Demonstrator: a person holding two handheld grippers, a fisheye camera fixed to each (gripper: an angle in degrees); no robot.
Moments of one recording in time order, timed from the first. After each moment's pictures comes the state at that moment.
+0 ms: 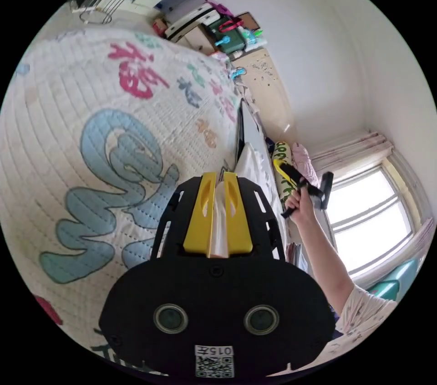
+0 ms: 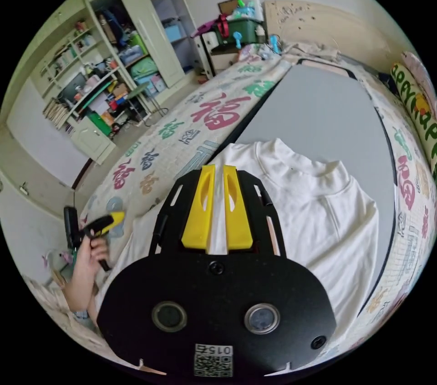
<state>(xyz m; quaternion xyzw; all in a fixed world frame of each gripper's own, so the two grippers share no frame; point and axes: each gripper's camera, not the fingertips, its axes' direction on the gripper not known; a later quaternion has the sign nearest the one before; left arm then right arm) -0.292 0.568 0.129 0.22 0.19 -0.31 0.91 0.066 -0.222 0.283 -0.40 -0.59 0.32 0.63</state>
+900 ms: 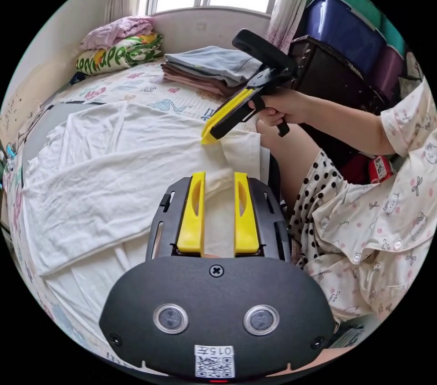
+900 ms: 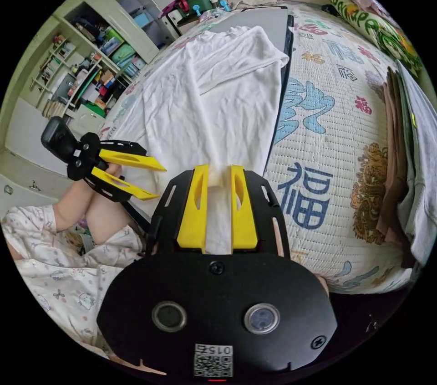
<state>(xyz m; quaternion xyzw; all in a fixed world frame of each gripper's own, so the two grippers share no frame) 0.594 0.382 0.063 -0.04 0.18 0.43 0.88 0.331 -0.061 -0.089 -0.55 -0.53 0.31 0.57</state>
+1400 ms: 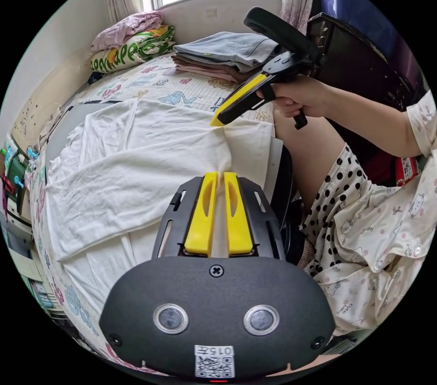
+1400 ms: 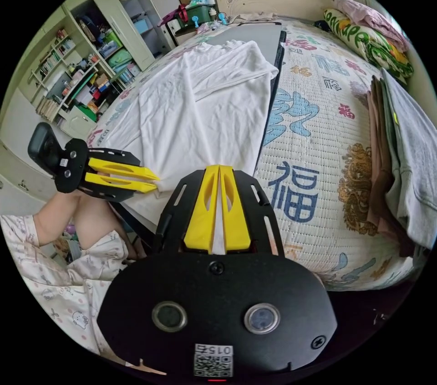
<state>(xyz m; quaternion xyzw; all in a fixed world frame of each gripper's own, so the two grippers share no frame) 0.653 0.345 0.042 -0.04 0.10 0.43 0.89 0.369 -0.067 -0.118 -0.53 -0.51 0.34 0.58</state>
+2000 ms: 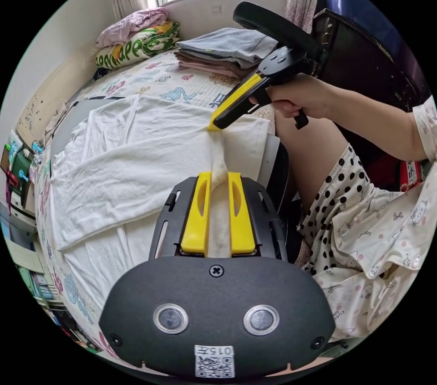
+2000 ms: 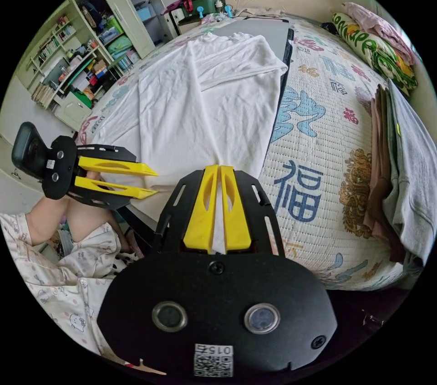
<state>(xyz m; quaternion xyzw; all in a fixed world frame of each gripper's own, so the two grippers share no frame) 0.595 0.379 0.111 -0.06 0.06 0.43 0.90 0.382 -0.111 -0.119 -0.55 -0.51 0.26 0.61</state>
